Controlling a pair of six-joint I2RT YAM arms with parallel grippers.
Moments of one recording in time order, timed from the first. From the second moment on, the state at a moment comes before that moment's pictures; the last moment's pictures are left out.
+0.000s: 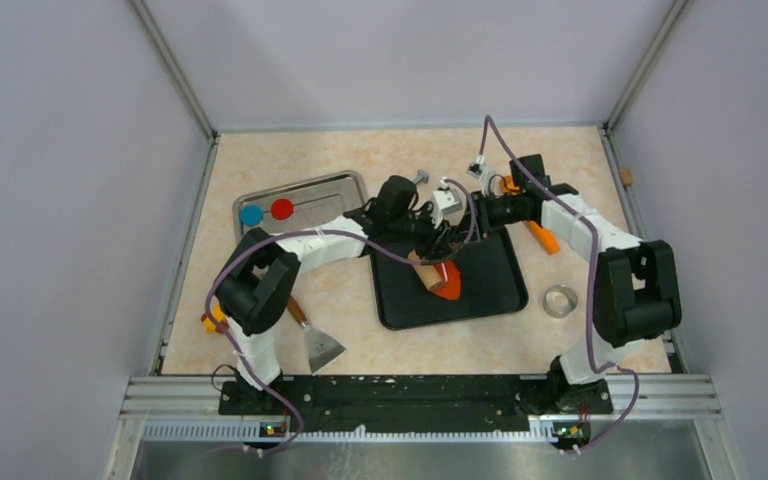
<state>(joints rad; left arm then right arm) -0.71 1.88 1.23 0.04 0.69 0.14 0.22 1.65 1.11 -0.48 -0.88 -0.03</state>
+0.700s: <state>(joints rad) -0.85 1.93 1.24 0.16 0.57 0.05 0.15 1.43 0.91 -0.50 -0.84 -0.25</state>
